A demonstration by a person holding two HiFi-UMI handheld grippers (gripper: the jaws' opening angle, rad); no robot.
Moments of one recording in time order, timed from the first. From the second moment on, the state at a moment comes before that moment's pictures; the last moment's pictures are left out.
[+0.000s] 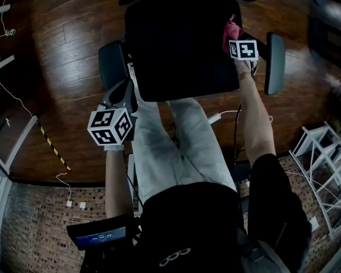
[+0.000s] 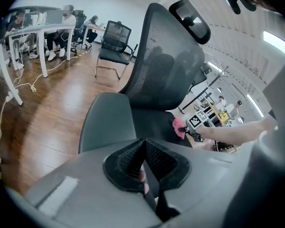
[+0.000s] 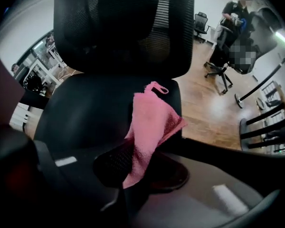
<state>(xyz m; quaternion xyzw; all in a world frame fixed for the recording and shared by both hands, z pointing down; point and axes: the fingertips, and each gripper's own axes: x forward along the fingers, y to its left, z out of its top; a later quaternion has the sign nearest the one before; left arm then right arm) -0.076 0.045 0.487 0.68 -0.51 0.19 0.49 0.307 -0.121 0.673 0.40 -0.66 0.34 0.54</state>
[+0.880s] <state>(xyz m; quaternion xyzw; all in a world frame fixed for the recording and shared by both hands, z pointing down) -0.053 0.067 0.481 0.76 -0.41 0.22 0.46 0.207 -0.058 0.698 0.42 -0.61 0.32 0.59</state>
